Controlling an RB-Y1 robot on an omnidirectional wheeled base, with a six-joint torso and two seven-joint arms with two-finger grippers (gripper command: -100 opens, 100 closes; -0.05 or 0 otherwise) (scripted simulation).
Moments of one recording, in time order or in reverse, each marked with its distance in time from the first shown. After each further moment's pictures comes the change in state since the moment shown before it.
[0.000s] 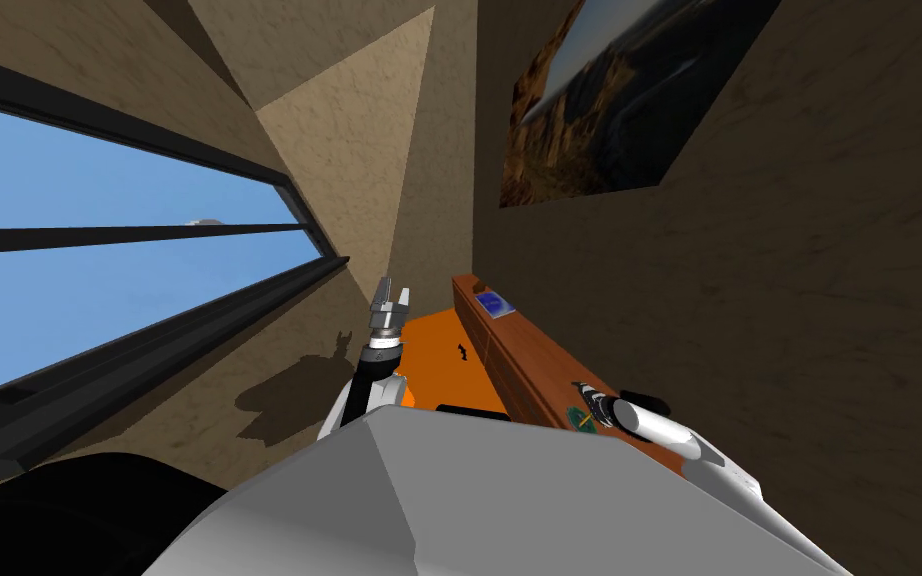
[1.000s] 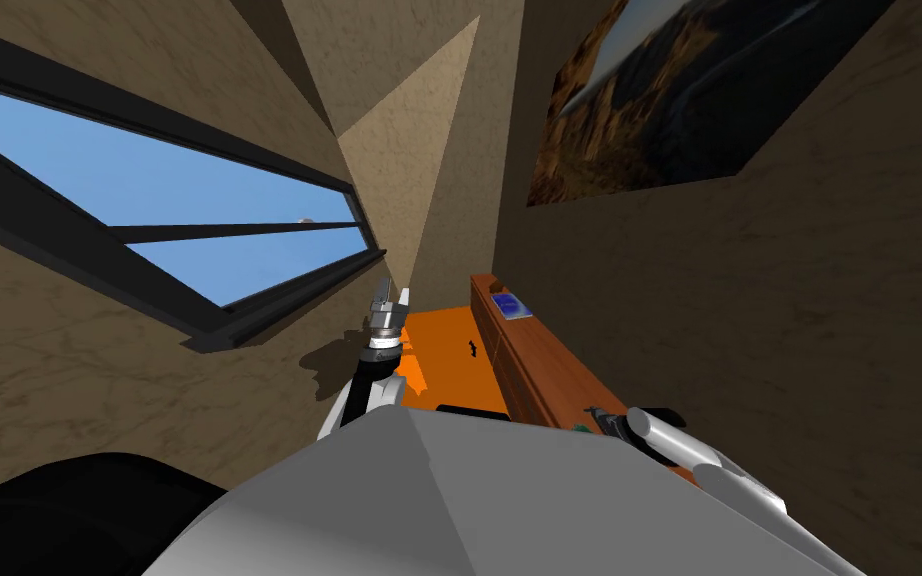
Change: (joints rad) left arm 0.000 0.000 0.000 0.000 0.000 0.000 0.000; right arm -0.073 -0.031 0.034 0.265 -0.126 0.143 0.128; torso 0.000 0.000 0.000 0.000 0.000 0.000
